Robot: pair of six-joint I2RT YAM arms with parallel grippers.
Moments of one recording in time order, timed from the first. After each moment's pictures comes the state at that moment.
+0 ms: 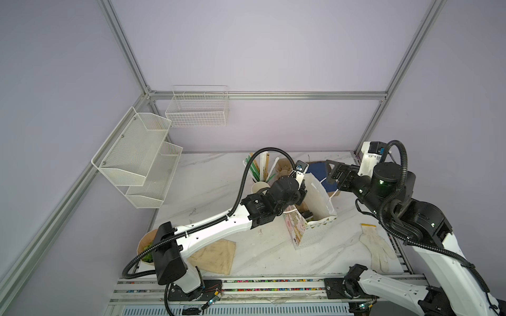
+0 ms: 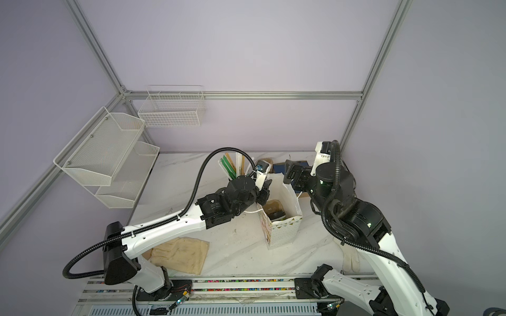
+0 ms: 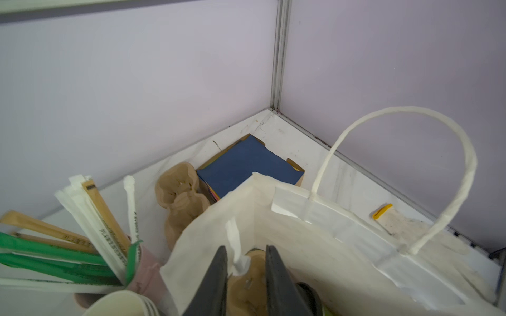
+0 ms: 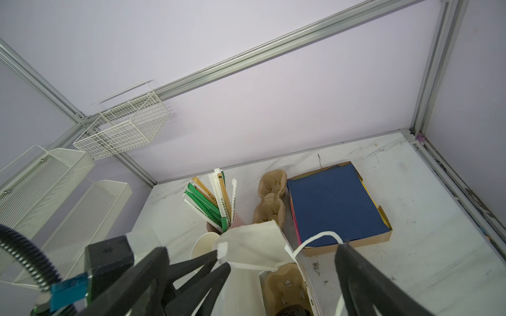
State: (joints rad) left arm -1.06 1.59 1.46 -0.20 -0.43 -0.12; right arm 0.70 0.99 1.55 -0.85 0.44 0.54
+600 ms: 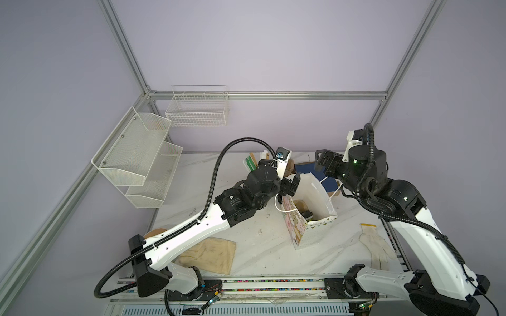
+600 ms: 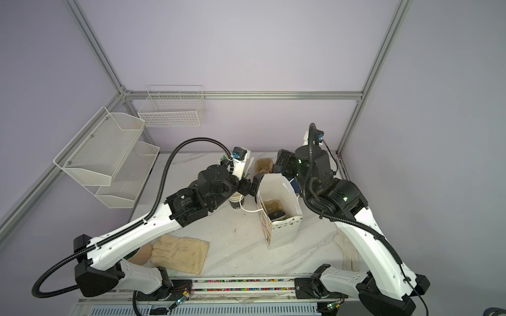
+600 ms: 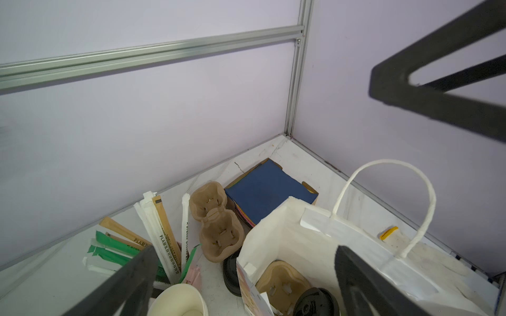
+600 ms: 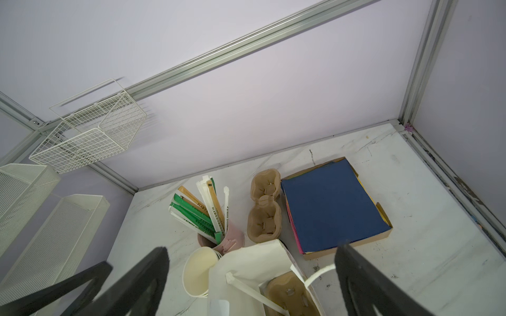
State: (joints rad) left arm -0.97 1.37 1.50 -0.33 -0.41 -0.09; right arm 0.64 1.22 1.72 -0.89 0.46 0.59
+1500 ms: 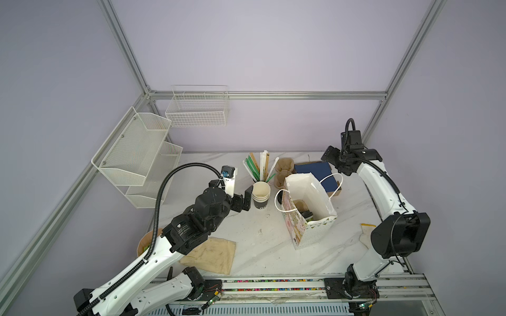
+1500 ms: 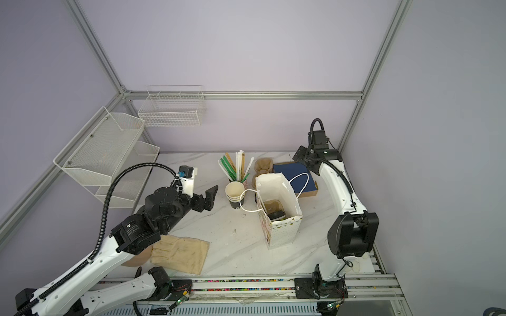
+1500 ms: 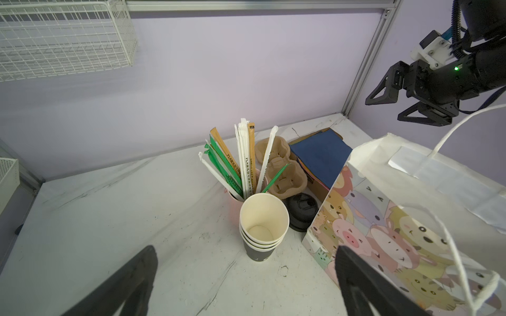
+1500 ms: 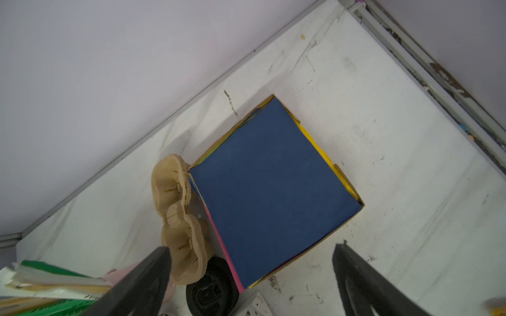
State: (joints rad) left arm -0.79 0.89 1.04 -0.47 -0.44 -0.16; right arm 0.10 1.71 1.67 -0.83 0.08 0.66
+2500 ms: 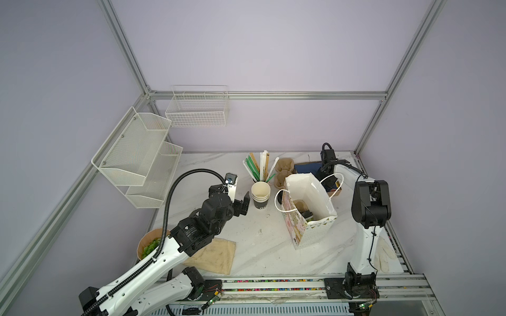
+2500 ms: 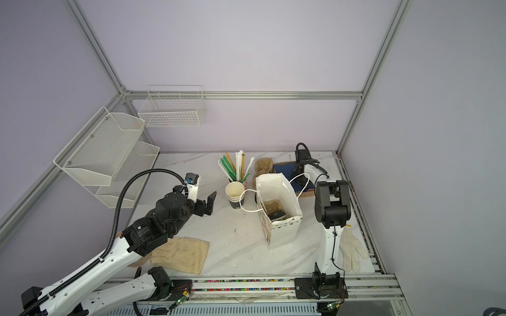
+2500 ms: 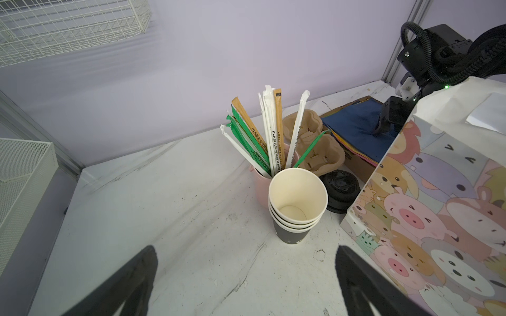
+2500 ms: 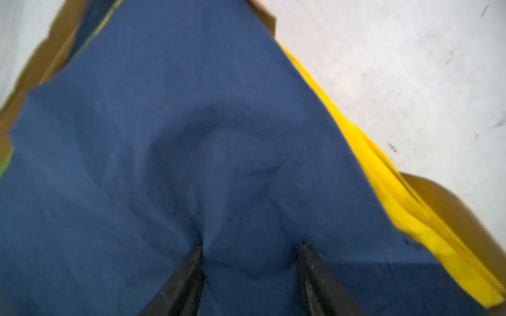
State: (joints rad) left arm -0.77 0.90 0.94 -0.43 -0.51 -0.09; right arm 0.10 2.10 1.62 -0.67 0.12 0.73
